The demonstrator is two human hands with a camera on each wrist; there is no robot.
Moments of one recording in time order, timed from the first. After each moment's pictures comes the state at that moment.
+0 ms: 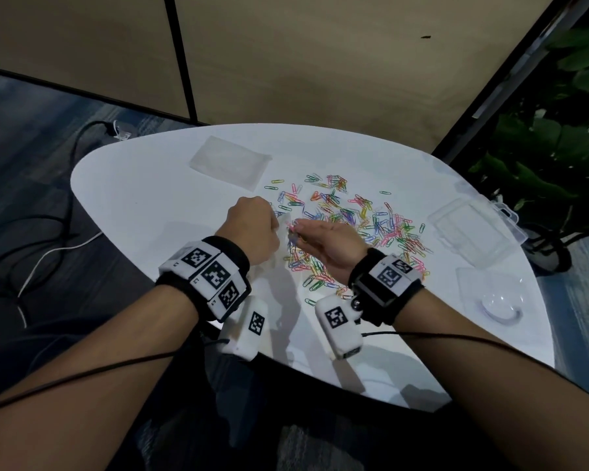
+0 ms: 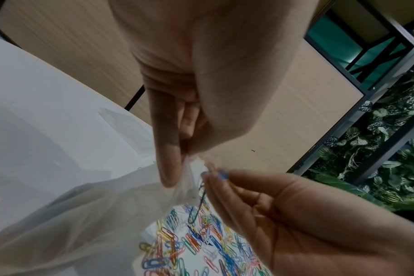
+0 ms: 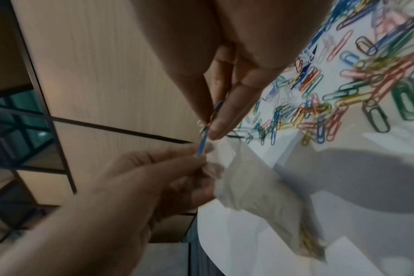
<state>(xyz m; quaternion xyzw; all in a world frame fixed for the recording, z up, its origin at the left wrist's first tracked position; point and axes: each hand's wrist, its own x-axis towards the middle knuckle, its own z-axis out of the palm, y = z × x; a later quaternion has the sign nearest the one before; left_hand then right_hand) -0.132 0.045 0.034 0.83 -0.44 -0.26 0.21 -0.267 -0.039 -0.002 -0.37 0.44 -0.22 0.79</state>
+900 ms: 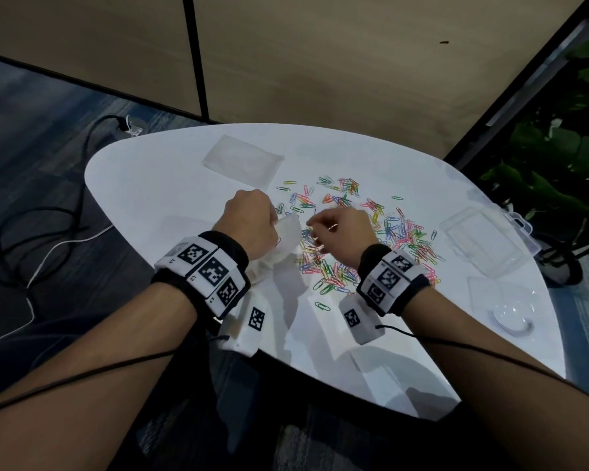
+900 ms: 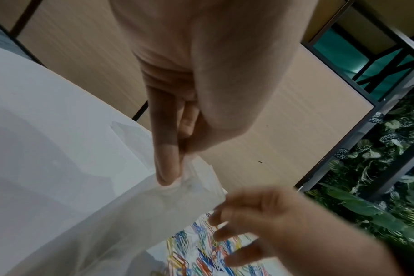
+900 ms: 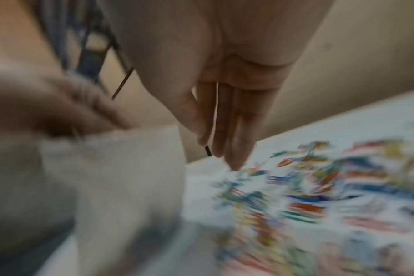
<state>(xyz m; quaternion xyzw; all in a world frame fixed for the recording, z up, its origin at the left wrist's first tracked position) -0.109 0.053 0.038 0.84 -0.43 -0.24 0.21 -0.255 -0.057 -0.003 -0.80 0.42 -0.12 0.41</state>
